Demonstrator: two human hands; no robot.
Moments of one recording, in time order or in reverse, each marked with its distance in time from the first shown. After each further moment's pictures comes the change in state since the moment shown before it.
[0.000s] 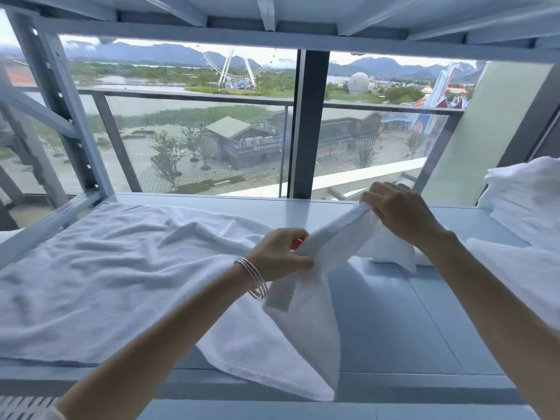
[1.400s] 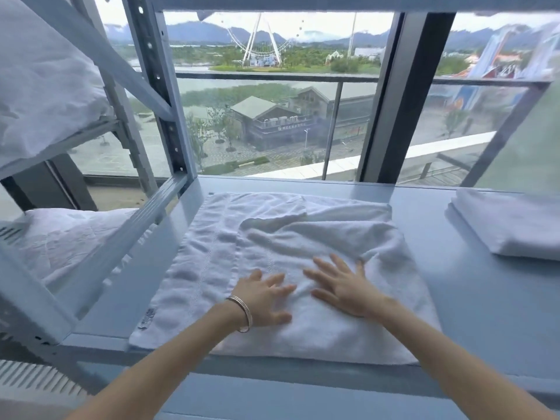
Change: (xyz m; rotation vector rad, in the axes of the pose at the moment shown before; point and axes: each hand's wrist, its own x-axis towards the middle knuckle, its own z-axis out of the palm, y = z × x) left_hand -0.134 -0.248 -0.116 0.856 -0.417 -0.202; right_hand 0.037 -0.328 0.119 0.398 -0.851 0.000
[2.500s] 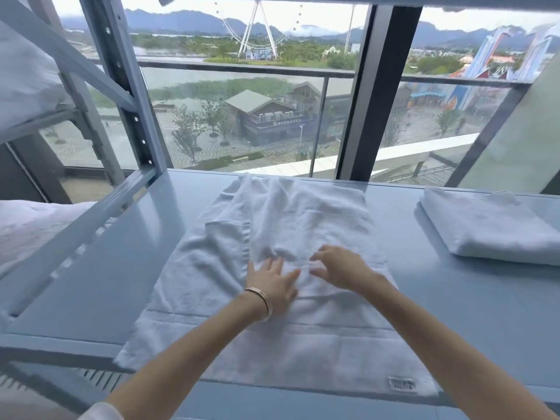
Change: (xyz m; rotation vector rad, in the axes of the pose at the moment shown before) left_hand 0.078 0.096 -0.013 -0.038 0.057 -0.149; right_hand -0.006 0.078 -0.027 0.030 0.060 0.114
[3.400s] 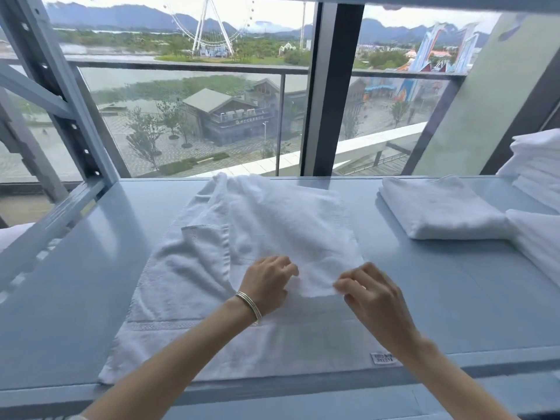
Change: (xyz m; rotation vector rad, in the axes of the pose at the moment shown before) left_hand 0.019 0.029 -0.007 -0.188 0.567 0.424; right_hand -0.128 0.029 0.014 -0.044 0.926 -0.131
